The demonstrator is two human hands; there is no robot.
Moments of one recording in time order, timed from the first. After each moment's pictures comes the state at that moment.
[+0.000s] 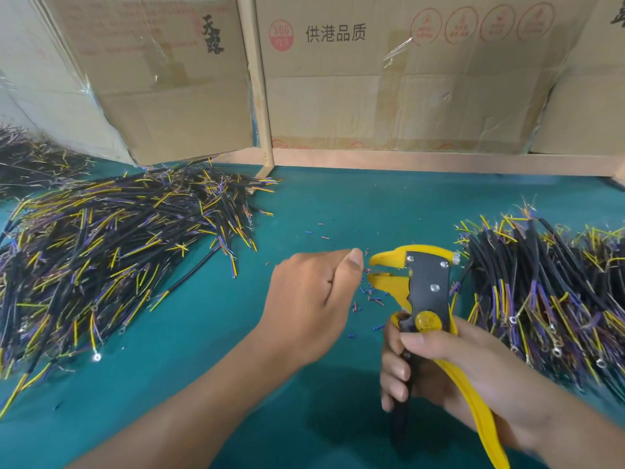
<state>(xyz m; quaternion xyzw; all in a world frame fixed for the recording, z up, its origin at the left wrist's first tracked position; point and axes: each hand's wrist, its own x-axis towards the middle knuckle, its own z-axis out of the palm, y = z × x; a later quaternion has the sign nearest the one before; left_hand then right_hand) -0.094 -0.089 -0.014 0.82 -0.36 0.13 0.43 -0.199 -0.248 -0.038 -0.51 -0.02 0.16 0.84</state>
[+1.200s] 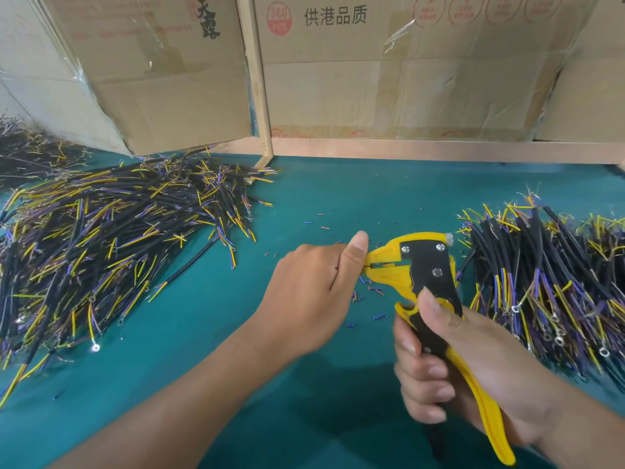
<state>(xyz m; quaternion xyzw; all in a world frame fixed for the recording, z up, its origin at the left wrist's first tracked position) -0.095 -0.090 -0.013 0.84 -0.36 0.09 0.38 -0.207 -0.245 -0.030 -0.48 0.02 0.18 0.86</state>
